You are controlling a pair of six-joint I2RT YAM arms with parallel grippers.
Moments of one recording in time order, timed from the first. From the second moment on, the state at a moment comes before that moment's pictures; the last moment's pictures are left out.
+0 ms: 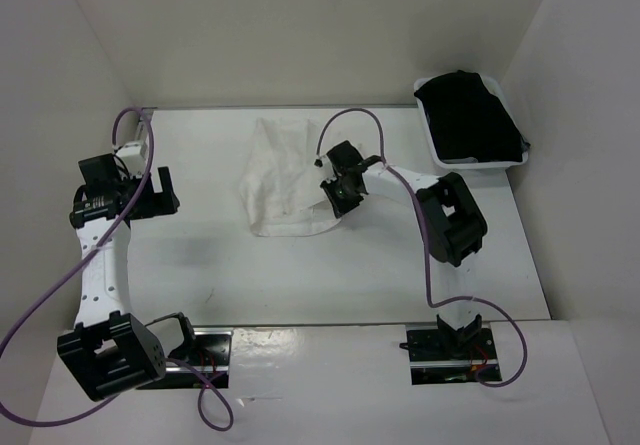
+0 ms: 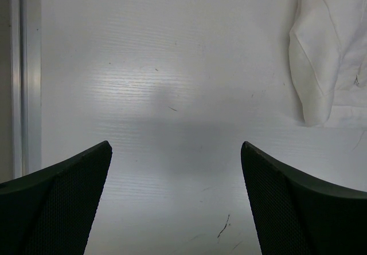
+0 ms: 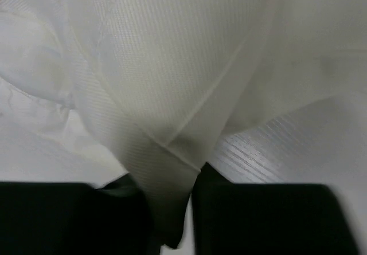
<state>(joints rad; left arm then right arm) 0.39 1.11 1.02 -0.70 0.26 0.12 0.56 2.01 1.40 -0.52 -0.13 0.00</state>
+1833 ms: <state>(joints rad) 0.16 1.13 1.01 -0.71 0.35 0.21 0.63 1.85 1.88 -0.56 0.58 -0.22</state>
